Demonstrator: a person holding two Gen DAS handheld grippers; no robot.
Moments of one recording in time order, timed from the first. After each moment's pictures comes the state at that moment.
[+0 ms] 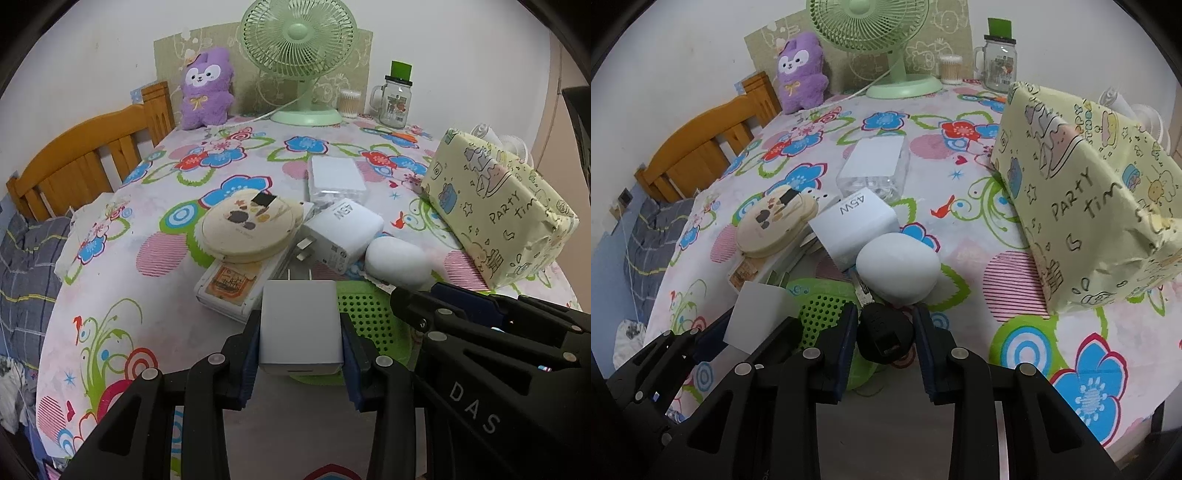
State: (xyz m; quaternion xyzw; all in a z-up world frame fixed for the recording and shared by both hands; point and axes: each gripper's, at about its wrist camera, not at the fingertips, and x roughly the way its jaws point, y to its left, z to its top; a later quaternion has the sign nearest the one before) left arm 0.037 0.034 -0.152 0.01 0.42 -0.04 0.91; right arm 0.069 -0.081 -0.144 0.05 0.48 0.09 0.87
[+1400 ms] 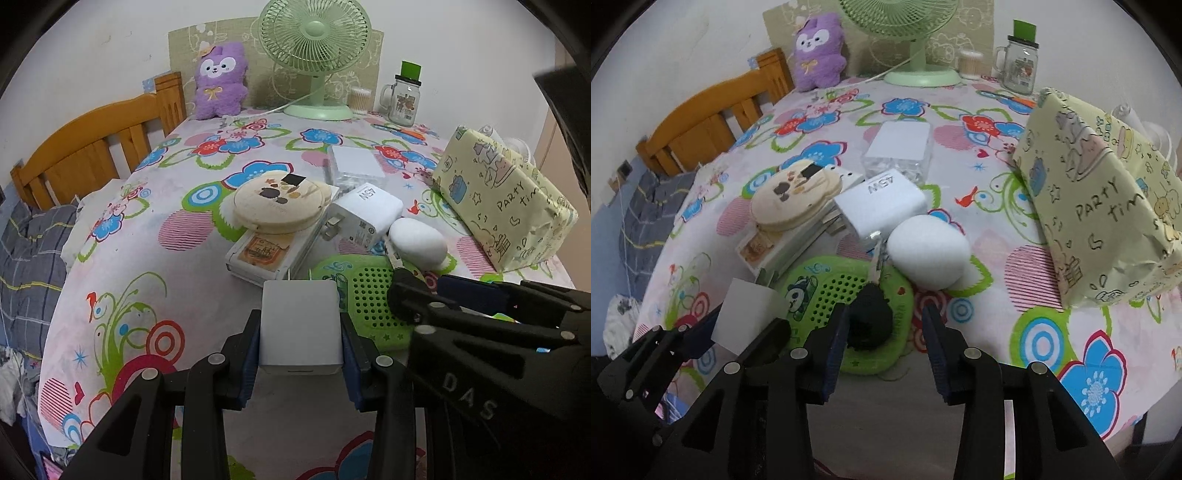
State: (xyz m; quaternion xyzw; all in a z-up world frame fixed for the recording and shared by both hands) left arm 0.019 0.057 -0.161 0.00 0.42 -0.04 0.91; right arm 0.066 -0.051 -0.151 0.00 0.50 0.10 0.86
